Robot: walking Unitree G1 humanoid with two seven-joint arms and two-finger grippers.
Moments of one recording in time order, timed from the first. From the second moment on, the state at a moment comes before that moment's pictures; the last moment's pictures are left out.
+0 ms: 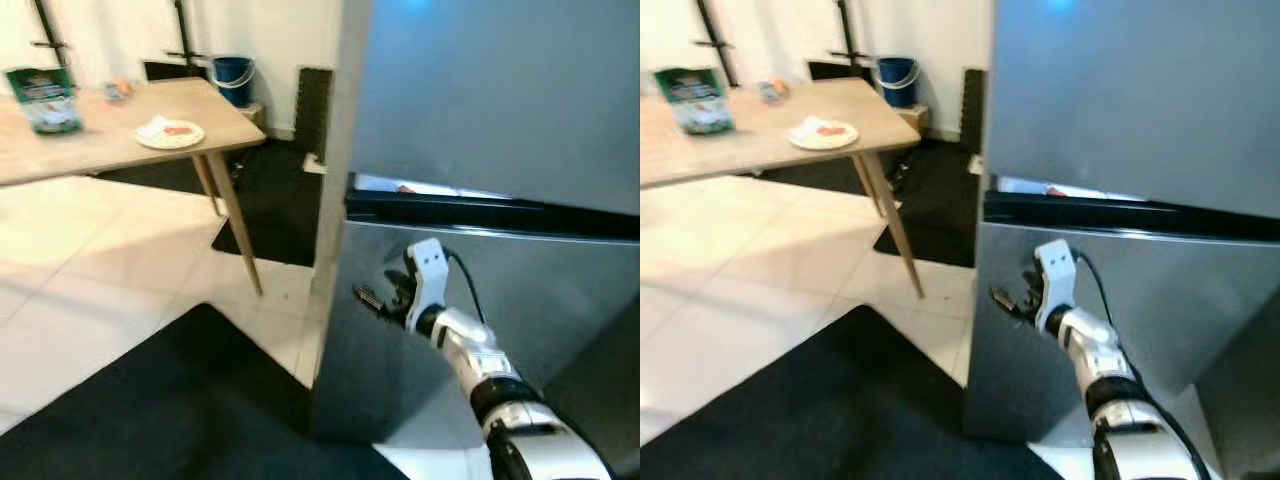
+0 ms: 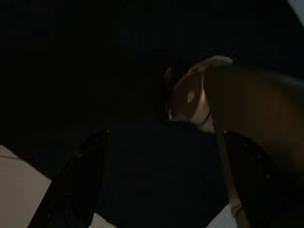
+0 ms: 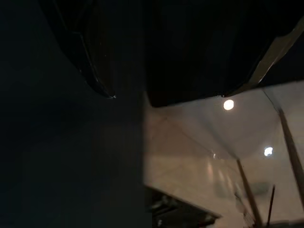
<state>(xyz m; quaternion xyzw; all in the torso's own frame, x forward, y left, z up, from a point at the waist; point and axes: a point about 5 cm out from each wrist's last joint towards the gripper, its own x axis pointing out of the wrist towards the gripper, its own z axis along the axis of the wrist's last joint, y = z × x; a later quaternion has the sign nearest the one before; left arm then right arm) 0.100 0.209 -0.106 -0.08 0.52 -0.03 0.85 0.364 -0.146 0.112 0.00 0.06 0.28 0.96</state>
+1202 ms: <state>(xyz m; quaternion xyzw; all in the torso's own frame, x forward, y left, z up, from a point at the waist) 0.086 0.209 -0.109 -0.08 0.52 -0.02 0.85 0.365 -0.175 0.113 -0.18 0.17 0.38 0.89</state>
